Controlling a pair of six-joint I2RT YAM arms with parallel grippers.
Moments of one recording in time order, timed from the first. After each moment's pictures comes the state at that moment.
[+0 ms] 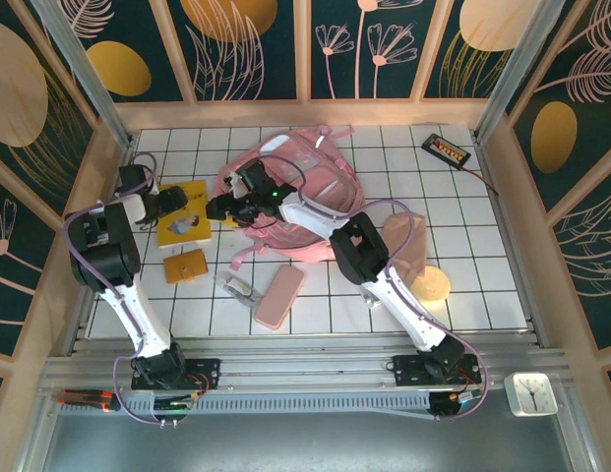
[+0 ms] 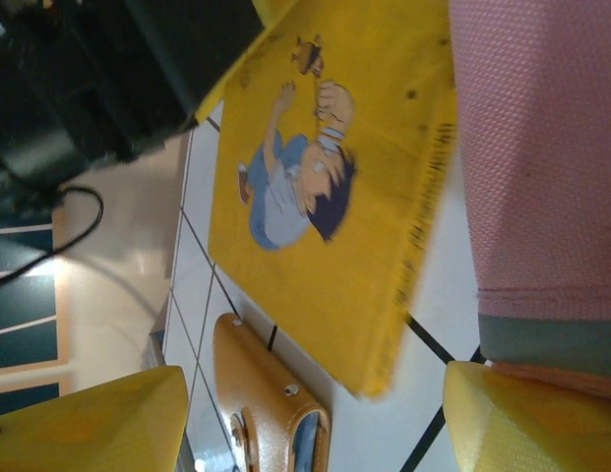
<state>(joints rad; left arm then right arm) 0.25 1.97 1.17 -0.16 0.23 -0.26 0.83 2.69 2.33 -0.30 -0.69 0.80</state>
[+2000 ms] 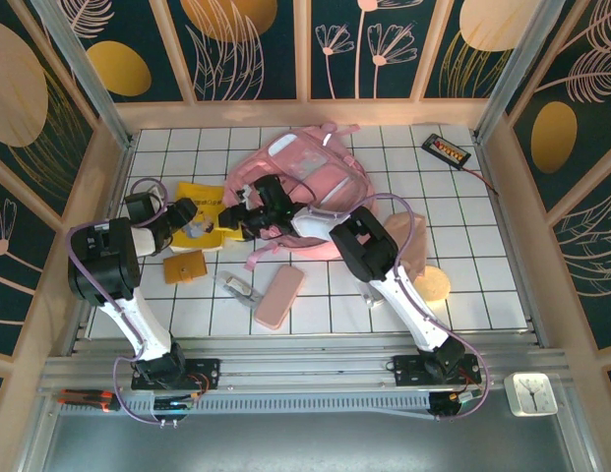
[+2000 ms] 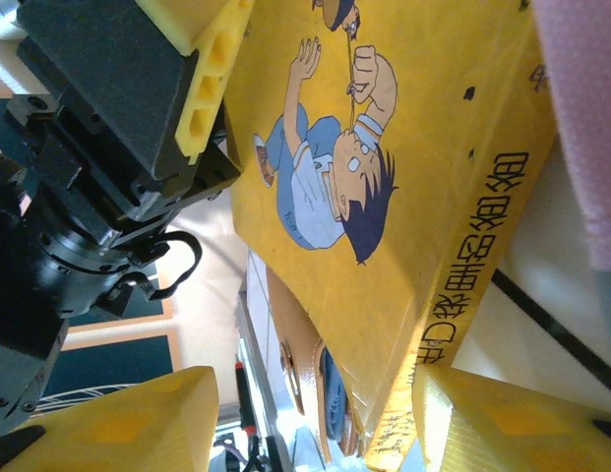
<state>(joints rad) 0.23 1.86 0.77 0.42 0.48 -0.52 0.81 2.57 1.88 0.24 -0.89 1.11</state>
